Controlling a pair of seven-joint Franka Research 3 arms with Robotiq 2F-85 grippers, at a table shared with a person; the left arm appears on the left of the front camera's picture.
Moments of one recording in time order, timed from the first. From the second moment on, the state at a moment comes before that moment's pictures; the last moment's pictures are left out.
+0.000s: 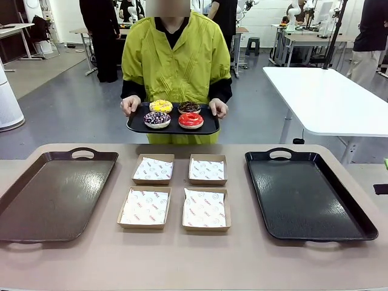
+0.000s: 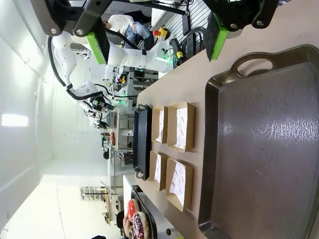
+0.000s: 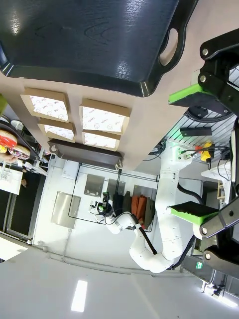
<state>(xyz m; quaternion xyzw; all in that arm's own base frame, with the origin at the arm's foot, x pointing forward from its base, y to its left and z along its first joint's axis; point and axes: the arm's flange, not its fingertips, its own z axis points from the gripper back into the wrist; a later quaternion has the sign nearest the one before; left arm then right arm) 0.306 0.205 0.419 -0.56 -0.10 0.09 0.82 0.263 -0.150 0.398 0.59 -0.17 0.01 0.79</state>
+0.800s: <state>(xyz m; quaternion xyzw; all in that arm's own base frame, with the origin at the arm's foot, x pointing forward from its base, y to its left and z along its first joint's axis) 0.346 0.160 0.490 -0.49 -0.14 0.08 0.86 0.263 -0.149 0.397 0.59 -0.17 0.01 0.79</state>
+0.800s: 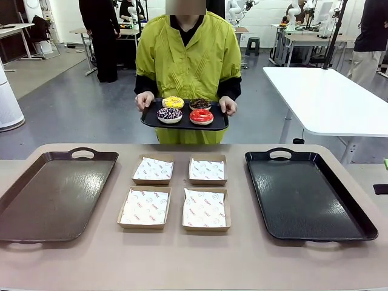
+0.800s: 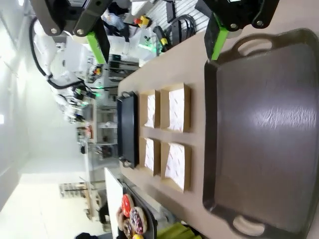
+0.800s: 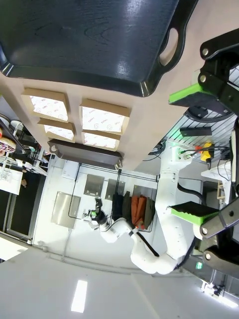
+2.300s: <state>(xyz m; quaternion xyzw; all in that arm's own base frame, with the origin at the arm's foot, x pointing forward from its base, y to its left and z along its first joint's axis) 0.562 -0.209 0.381 -0.03 -0.06 -0.01 1.00 0.262 -0.151 0.397 0.59 -0.17 0.01 0.79</state>
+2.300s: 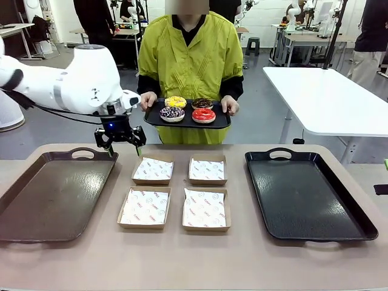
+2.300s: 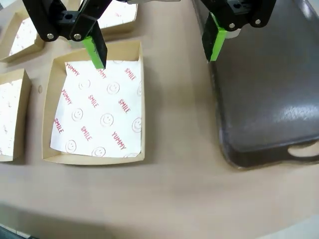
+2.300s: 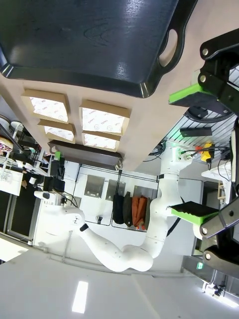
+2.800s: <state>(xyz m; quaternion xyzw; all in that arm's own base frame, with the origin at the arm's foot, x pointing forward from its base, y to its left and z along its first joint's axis) 0.573 -0.220 0.365 -0.03 -0.05 -0.03 1.00 0.262 -0.151 0.397 0.59 -0.17 0.01 0.79</state>
